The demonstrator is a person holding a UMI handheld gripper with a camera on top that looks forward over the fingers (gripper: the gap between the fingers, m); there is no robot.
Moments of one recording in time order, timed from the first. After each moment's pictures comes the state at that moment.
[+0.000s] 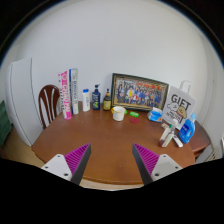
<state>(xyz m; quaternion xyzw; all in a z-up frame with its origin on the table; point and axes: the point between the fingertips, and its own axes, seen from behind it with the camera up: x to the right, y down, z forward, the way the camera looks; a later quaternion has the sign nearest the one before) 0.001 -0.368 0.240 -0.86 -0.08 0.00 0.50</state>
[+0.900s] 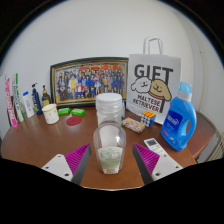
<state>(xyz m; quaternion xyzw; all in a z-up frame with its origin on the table) 0.345 -0.111 0.071 -0.85 0.02 -0.01 0.52</state>
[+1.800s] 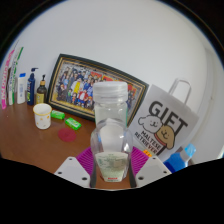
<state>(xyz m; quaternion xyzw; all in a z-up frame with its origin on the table) 0.311 -0.007 0.154 -0.83 -0.10 -0.16 0.53</state>
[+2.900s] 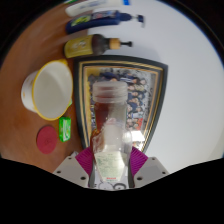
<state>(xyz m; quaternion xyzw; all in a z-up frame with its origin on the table) 0.151 0.175 0.189 -0.60 -0.48 -0.55 0.33</state>
